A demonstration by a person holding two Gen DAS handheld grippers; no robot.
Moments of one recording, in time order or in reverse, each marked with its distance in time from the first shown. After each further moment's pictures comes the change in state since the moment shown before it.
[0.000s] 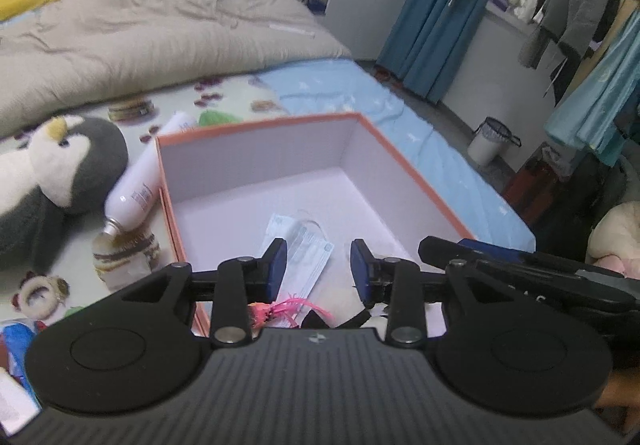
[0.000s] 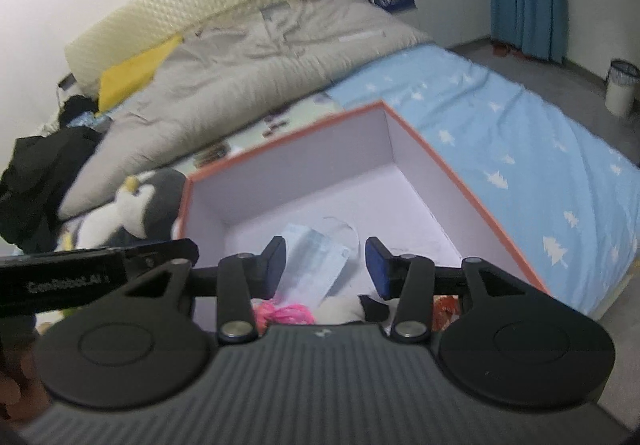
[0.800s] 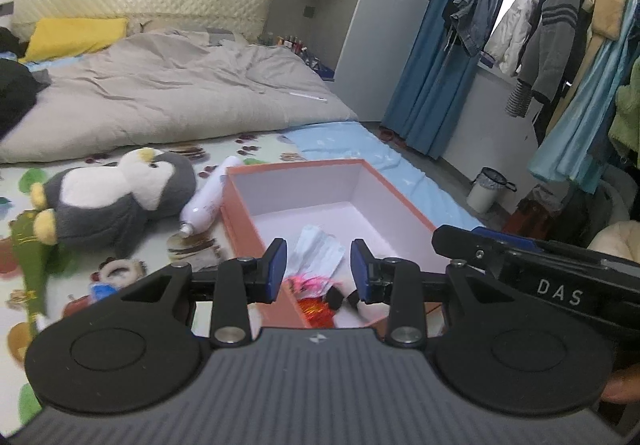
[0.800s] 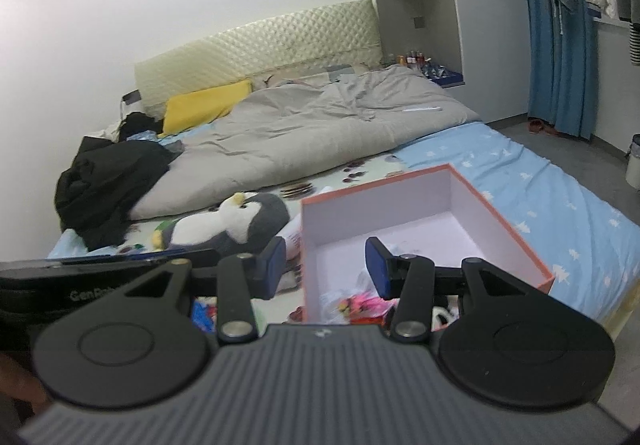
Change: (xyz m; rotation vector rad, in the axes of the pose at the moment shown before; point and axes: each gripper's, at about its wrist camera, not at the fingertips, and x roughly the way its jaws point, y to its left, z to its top) left arm -0.197 0.015 -0.087 0.008 -0.206 0.038; right arm -0.138 0.090 -0.052 -0.131 -0.176 0.100
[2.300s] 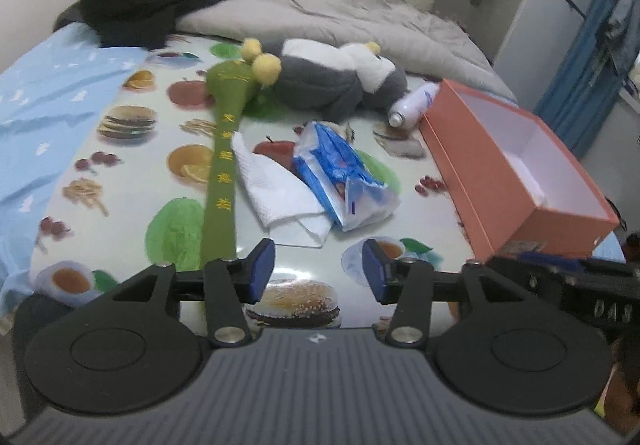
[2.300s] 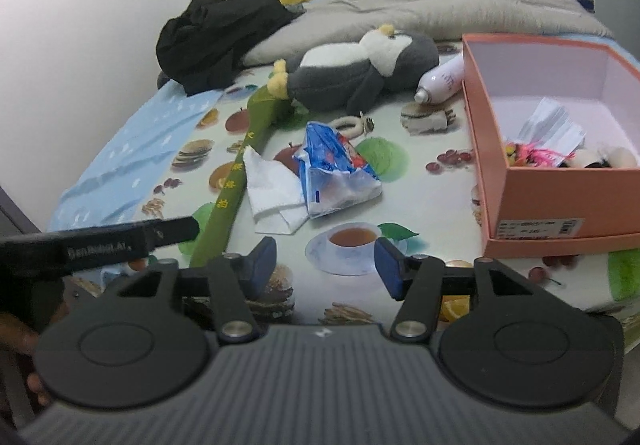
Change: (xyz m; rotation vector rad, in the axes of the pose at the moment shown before) left arm -0.061 0.134 -0.172 -0.274 0.075 0.363; right arm 0.050 0.087 -0.134 -0.158 0.335 0.312
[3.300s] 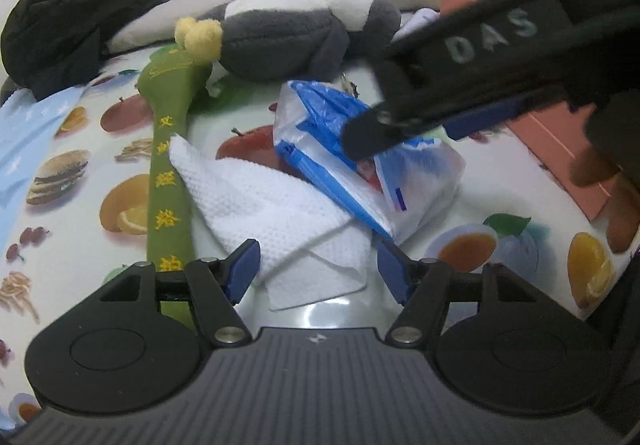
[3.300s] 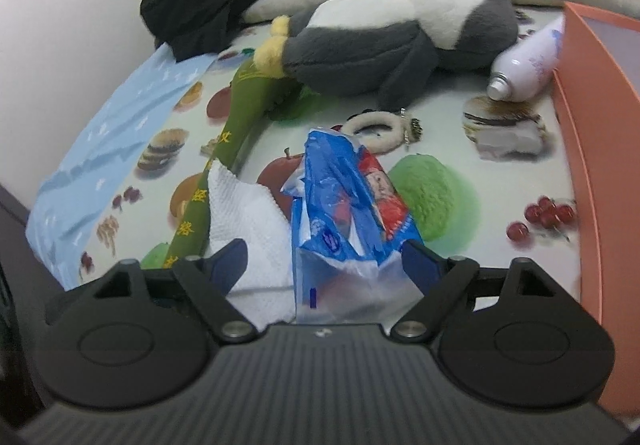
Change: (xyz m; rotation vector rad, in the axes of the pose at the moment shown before) left arm 0.162 -0.003 0.000 0.304 0.041 0.068; right arm 0.172 -0.002 0.074 -0.065 0.151 0.080
